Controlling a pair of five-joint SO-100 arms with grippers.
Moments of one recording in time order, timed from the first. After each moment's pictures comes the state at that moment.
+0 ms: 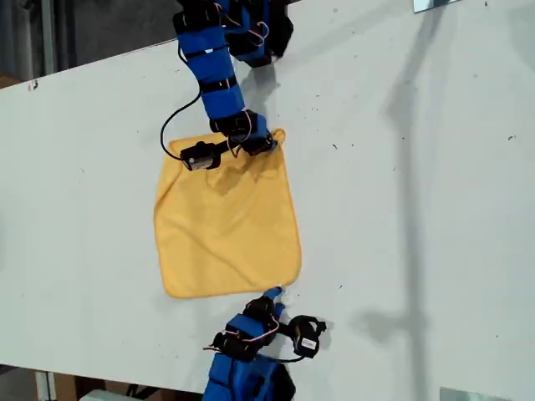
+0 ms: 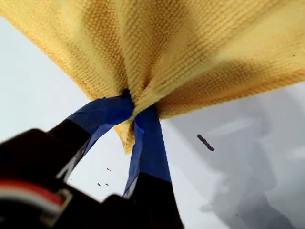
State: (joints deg) arm 0 5.1 116.2 138.8 54.9 -106.6; arm 1 -0.3 91.3 123.6 57.7 68.1
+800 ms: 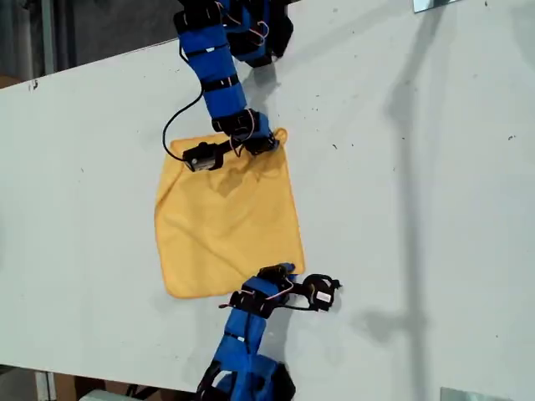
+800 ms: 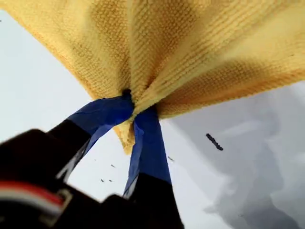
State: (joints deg) arm 0 6.2 82.4 111.6 47.6 -109.2; arm 1 -2.8 92.1 123.8 57.6 68.5
